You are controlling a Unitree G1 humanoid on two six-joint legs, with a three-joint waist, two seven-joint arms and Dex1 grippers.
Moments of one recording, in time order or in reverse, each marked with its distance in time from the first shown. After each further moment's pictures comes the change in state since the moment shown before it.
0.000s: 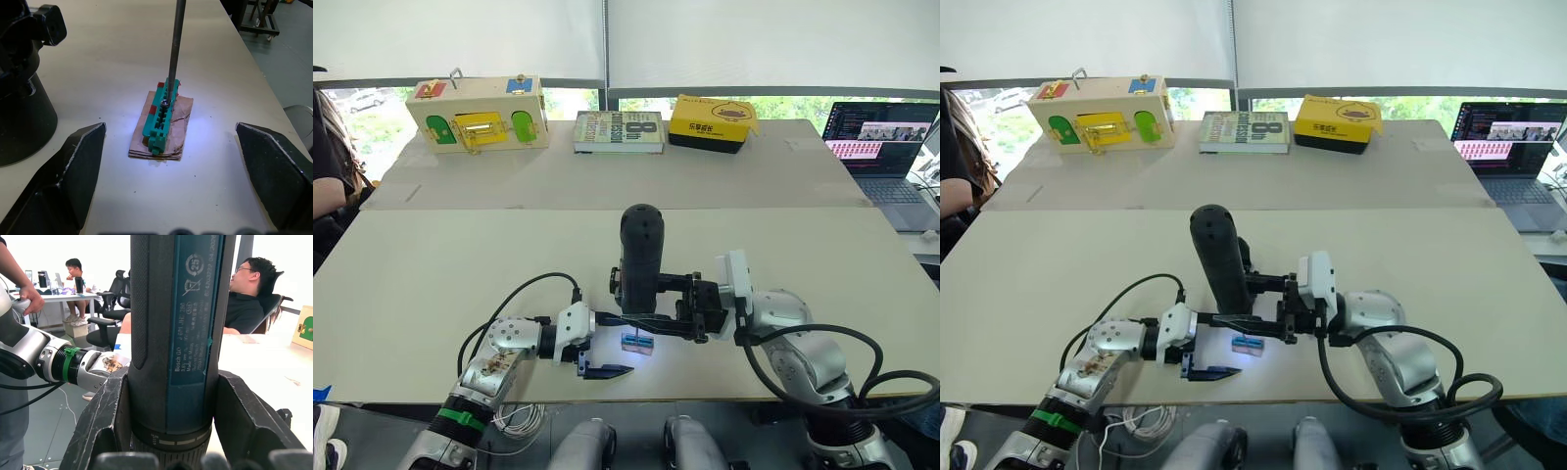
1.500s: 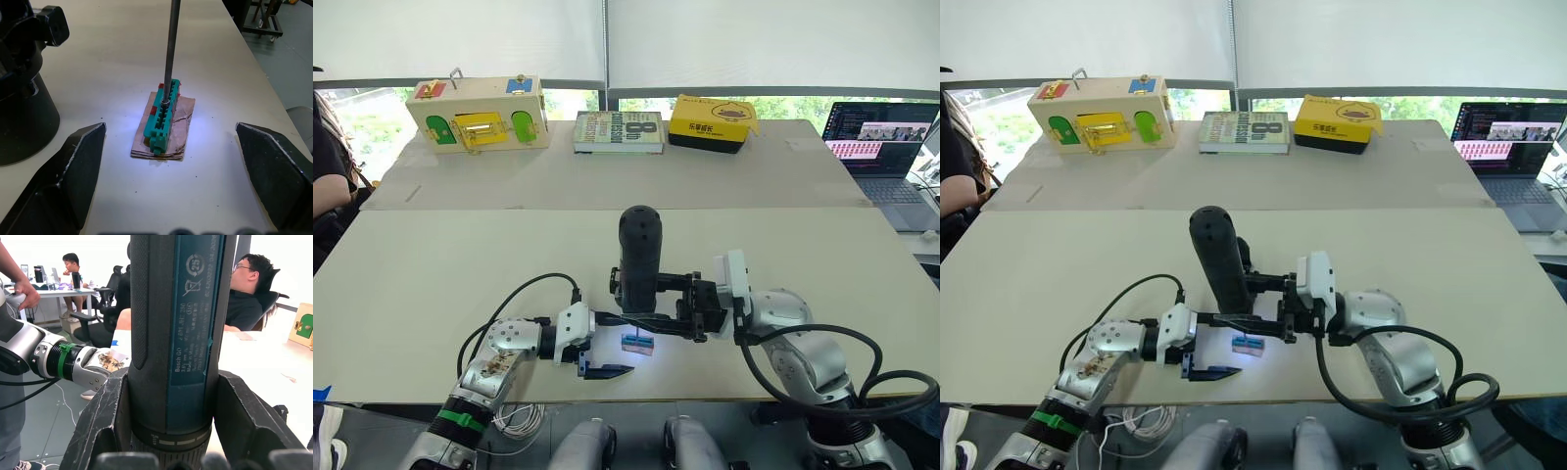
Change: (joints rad) left arm 0.007 -0.001 0.001 0.000 -0.005 -0.009 0.007; right arm -0.003 -0.001 0.000 0.000 -0.018 0.000 -0.004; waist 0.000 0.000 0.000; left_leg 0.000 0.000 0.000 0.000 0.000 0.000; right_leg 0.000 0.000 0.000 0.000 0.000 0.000
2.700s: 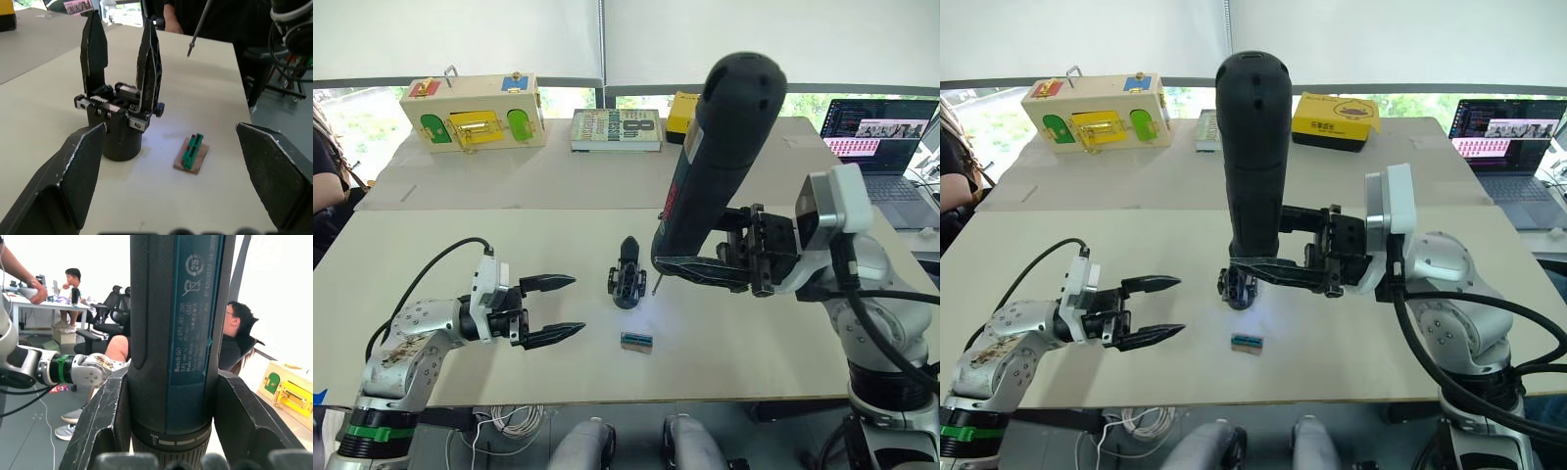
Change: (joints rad) left arm 0.079 0.223 0.352 -0.213 -0.369 0.273 -0.027; right arm -0.241 -0.176 -0.225 -0.146 0.318 0.212 -0.071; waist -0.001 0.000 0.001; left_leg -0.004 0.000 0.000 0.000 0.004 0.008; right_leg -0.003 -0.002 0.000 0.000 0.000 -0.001
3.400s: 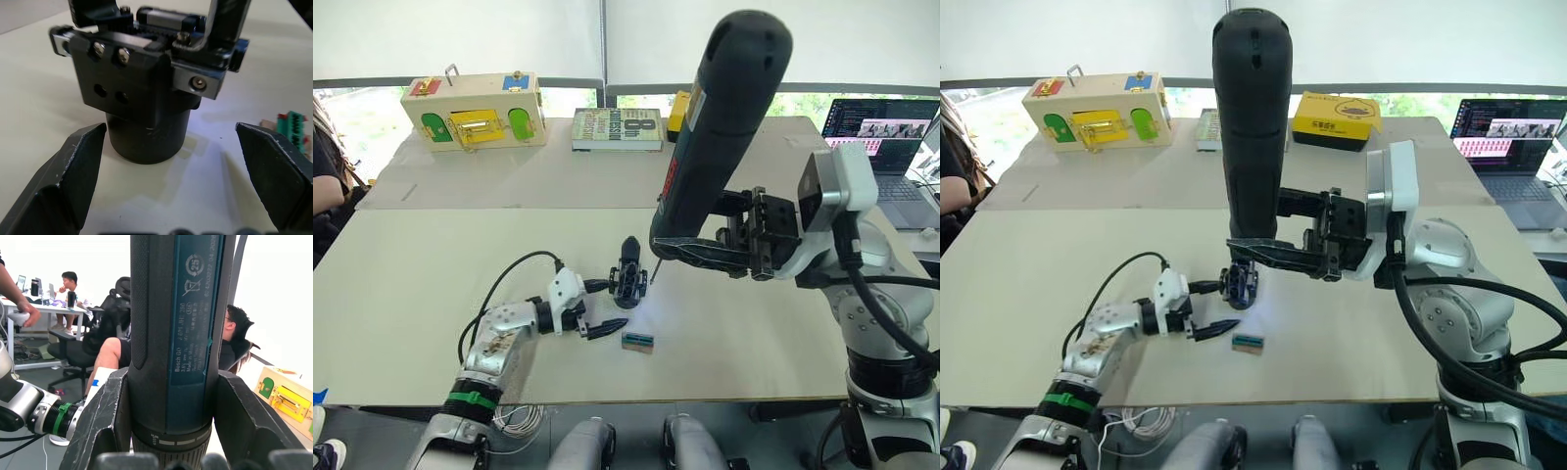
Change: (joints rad) left arm -0.192 -0.340 -0.247 0.361 0.372 -0.234 0.217; right arm -0.042 0.014 0.002 0.026 -0.003 0.011 -0.033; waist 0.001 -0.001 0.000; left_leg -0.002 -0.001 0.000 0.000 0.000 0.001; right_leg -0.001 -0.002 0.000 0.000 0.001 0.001
